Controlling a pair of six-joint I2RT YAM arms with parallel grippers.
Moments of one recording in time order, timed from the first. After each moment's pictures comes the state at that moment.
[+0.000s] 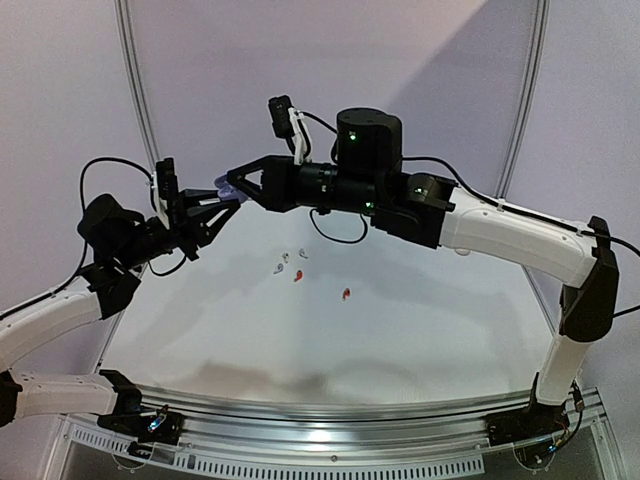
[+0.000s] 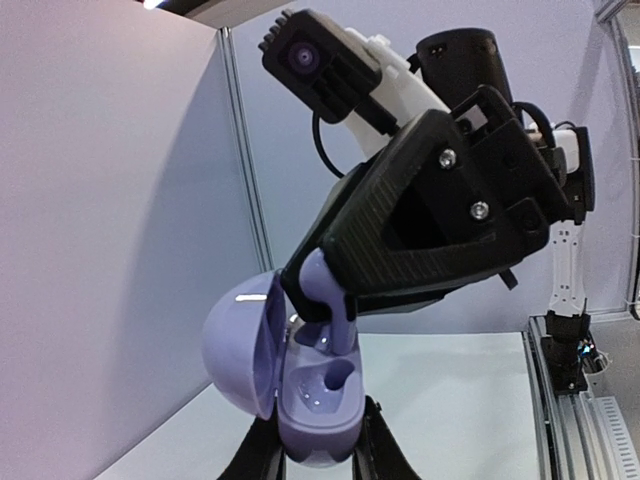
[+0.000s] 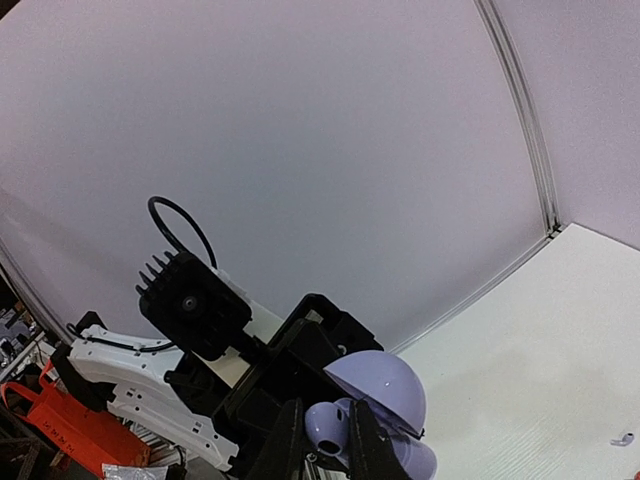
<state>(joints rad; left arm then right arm) -0.50 0.99 0.66 0.66 0.65 -0.03 1.11 1.85 1.84 0.02 -0.21 0.51</state>
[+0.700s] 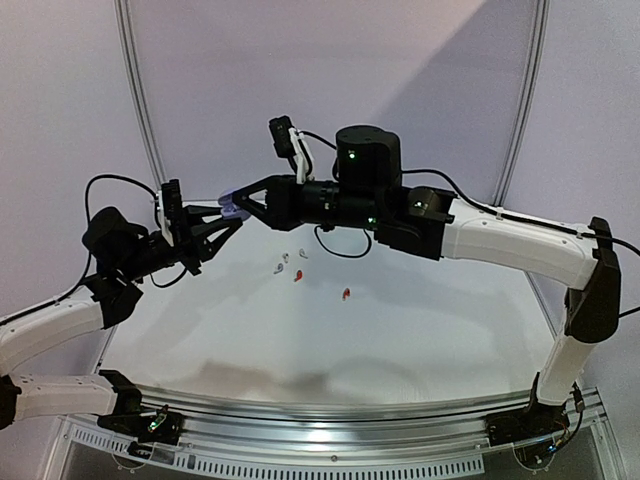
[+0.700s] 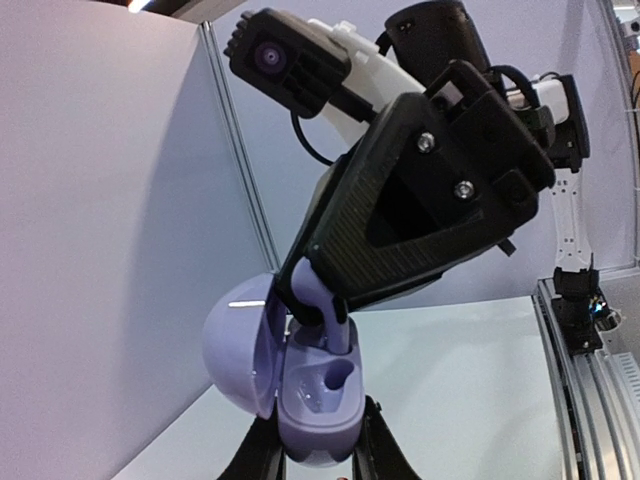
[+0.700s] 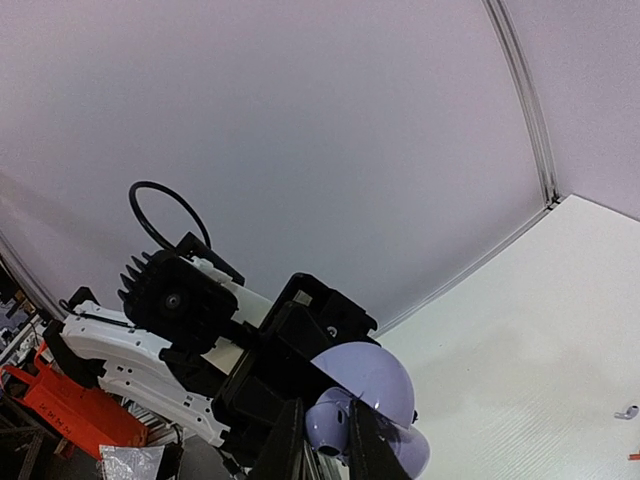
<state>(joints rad) -0.50 0.97 0.58 0.68 0.67 0.07 1.10 1.81 1.73 0.04 -0.20 0.52</state>
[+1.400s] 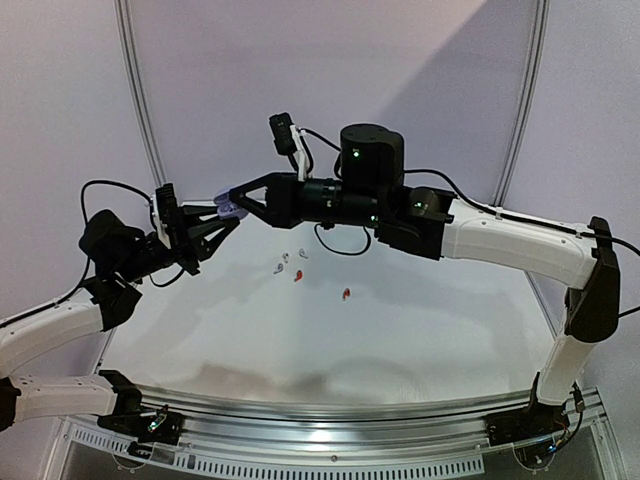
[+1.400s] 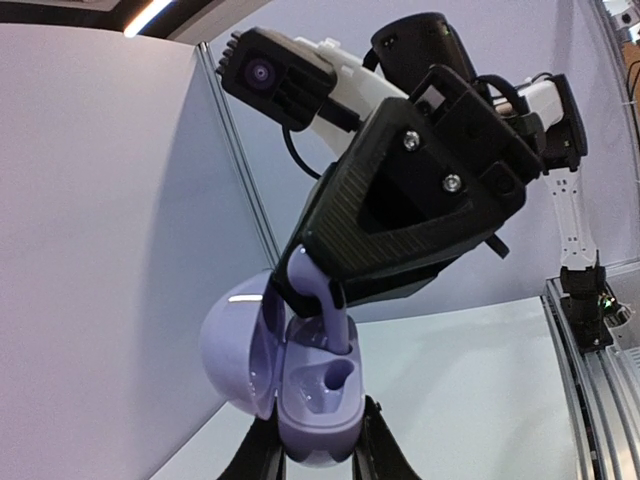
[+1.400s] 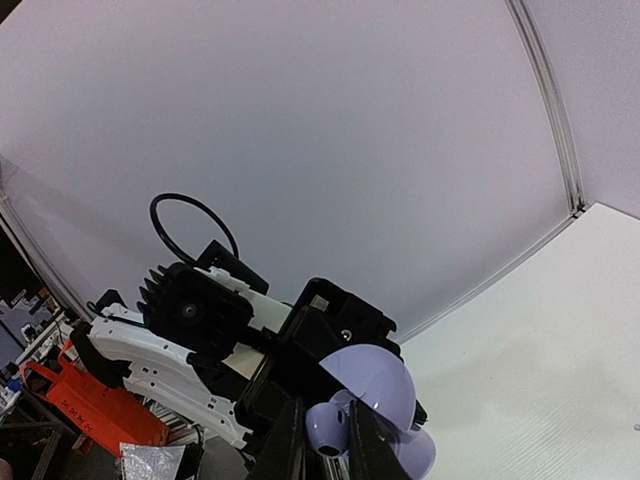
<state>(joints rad) -0.50 0.96 0.56 0.73 0.67 0.12 1.10 1.81 1.72 0.09 -0.27 0.54</state>
